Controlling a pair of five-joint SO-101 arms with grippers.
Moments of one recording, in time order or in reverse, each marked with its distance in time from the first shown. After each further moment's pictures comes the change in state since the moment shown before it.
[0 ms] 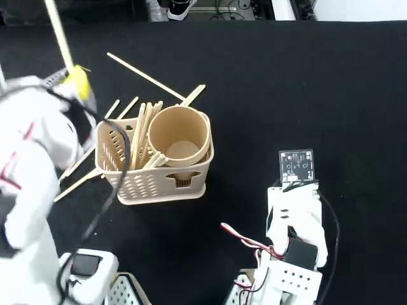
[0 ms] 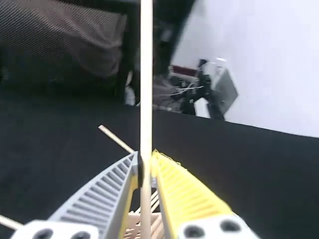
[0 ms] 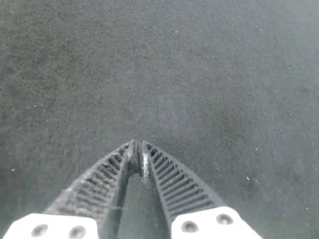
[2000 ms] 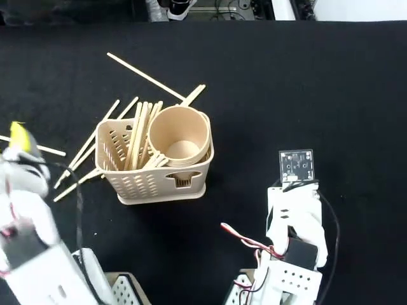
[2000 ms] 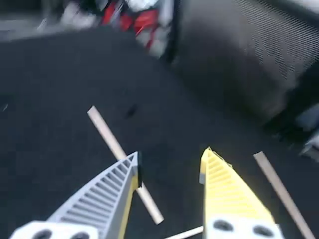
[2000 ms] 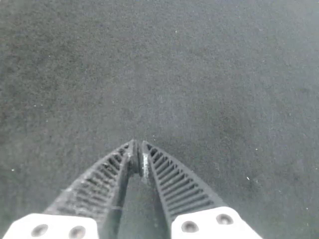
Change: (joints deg) left arm -39.6 -31.8 75.3 -39.6 2.5; right arm 0.0 0.0 0.0 0.0 0.0
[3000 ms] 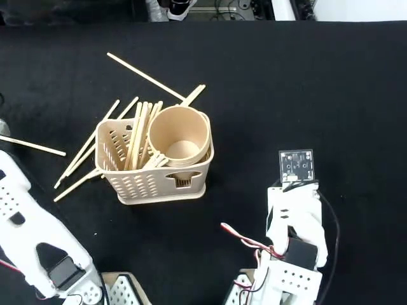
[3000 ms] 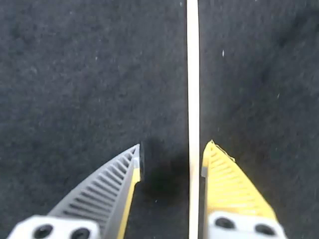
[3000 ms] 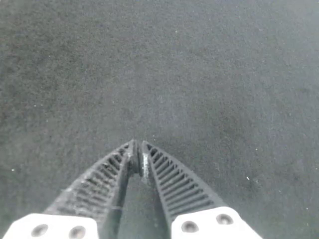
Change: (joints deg) left arm -8.2 126.4 -112.7 39.8 12.8; right arm 0.0 0.0 0.0 0.0 0.0
